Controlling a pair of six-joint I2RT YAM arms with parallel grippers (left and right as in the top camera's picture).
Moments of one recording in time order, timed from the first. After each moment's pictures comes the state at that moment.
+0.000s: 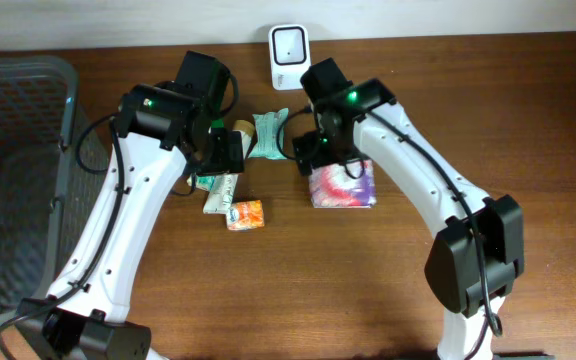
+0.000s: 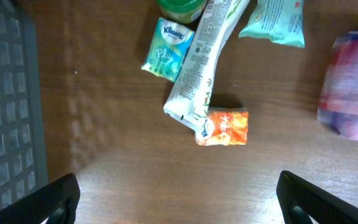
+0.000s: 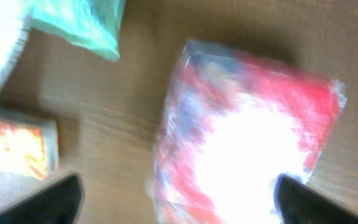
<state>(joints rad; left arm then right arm) -0.33 1.71 1.80 -1.43 -0.17 -0.39 0.45 2.02 1.83 -1.19 -0.02 0.22</state>
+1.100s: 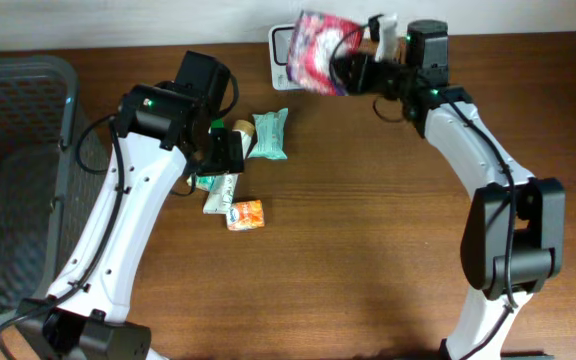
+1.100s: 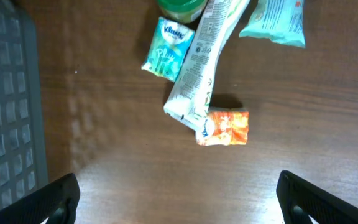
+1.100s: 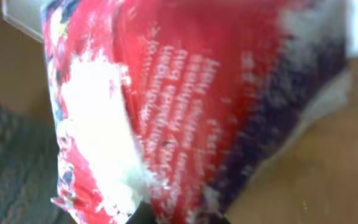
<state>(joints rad) -0.33 1.71 1.80 -1.43 -0.17 -0.39 0.12 2.03 1.57 -0.02 -0.67 0.43</state>
